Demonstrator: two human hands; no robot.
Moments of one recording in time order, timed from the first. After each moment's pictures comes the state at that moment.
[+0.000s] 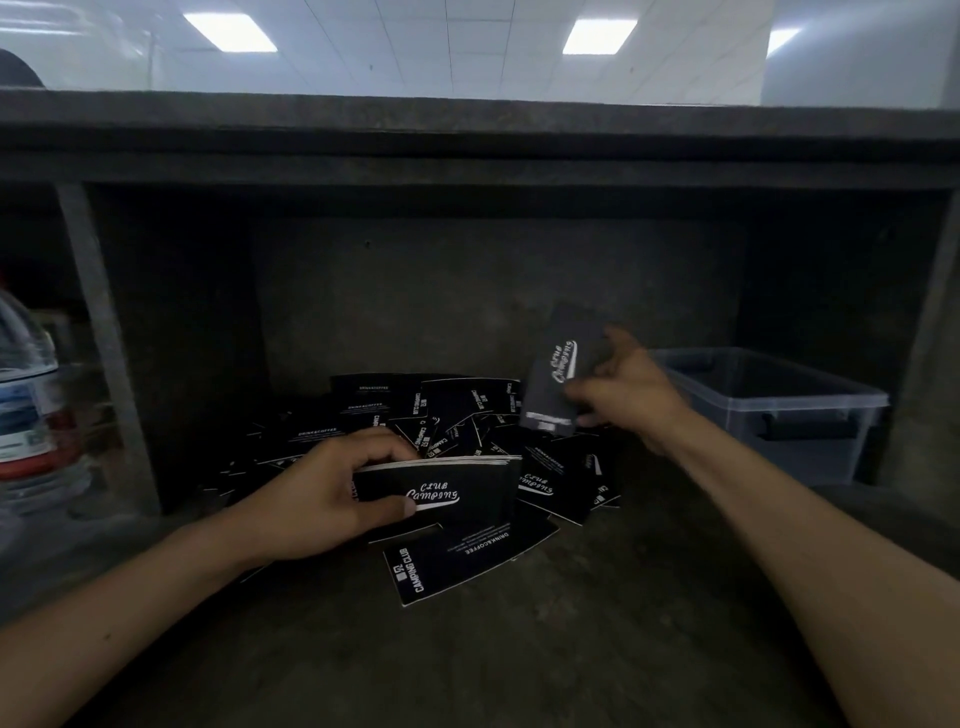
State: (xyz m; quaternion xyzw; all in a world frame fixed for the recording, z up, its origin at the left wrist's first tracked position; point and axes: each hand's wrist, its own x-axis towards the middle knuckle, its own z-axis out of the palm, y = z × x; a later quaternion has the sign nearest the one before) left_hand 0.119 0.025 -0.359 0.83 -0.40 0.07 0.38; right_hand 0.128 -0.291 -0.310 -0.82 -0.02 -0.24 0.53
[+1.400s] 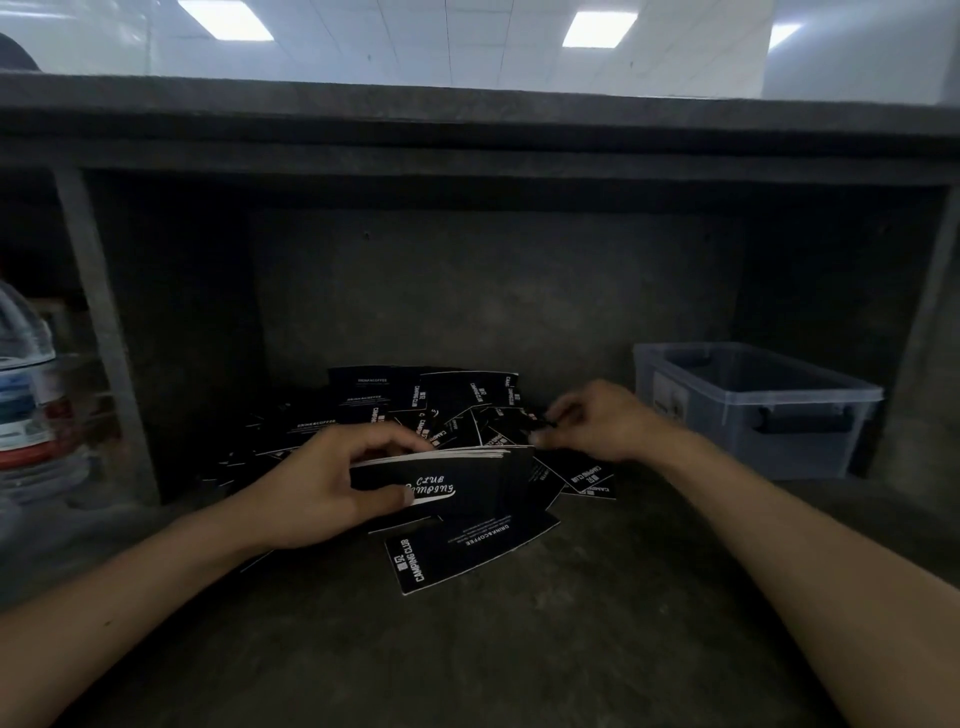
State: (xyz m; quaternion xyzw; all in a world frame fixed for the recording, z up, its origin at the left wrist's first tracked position) left_hand 0.119 0.026 -0.359 0.81 -0.42 0.06 0.41; right_hand 0.134 -0.291 -0.330 -0.97 -0.02 -0.09 0.23
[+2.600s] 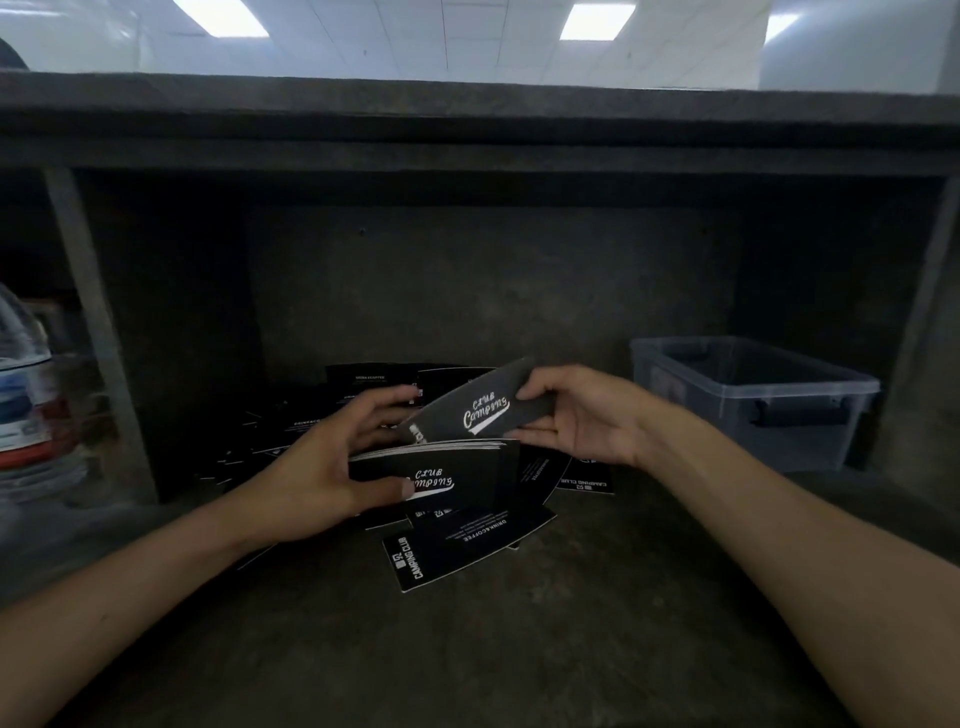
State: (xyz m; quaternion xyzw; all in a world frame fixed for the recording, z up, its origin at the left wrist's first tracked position) left_hand 0.126 0.025 -0.363 0.79 -0.40 0.04 0.47; right_hand 0.117 -0.263 -0.315 -0.59 -0.06 0.15 0.79
